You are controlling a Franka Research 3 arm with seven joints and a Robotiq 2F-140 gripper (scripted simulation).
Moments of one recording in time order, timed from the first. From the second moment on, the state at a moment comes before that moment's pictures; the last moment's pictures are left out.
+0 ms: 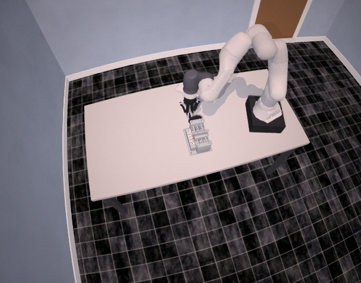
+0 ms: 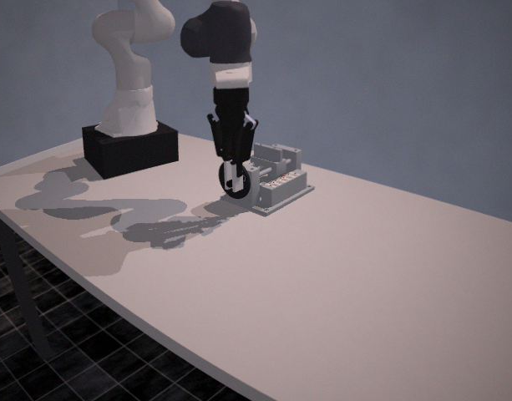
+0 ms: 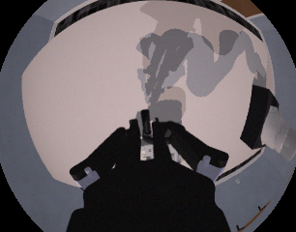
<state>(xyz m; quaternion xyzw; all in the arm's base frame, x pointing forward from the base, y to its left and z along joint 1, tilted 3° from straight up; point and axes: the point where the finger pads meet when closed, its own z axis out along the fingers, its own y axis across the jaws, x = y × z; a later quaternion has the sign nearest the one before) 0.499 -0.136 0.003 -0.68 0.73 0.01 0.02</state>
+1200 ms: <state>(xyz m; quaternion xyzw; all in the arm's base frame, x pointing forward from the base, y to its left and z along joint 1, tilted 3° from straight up) 0.449 -0.130 -0.039 -0.67 0.74 0.01 0.02</state>
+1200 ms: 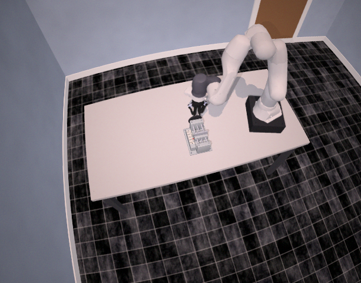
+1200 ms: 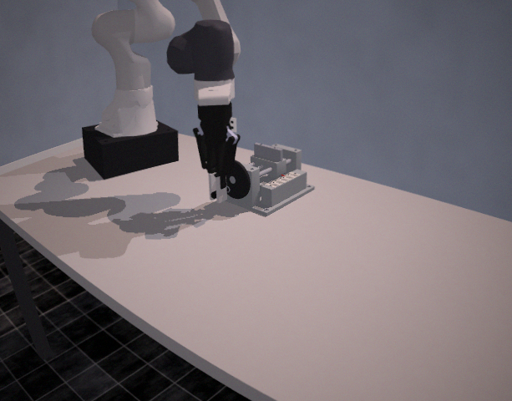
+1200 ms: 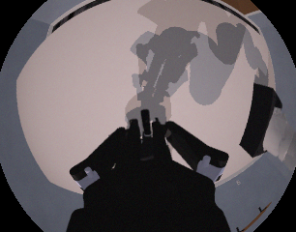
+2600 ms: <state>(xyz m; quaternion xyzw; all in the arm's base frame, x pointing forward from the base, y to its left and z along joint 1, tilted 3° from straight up) 0.457 -0.133 0.023 -0.68 0.74 0.01 0.02</state>
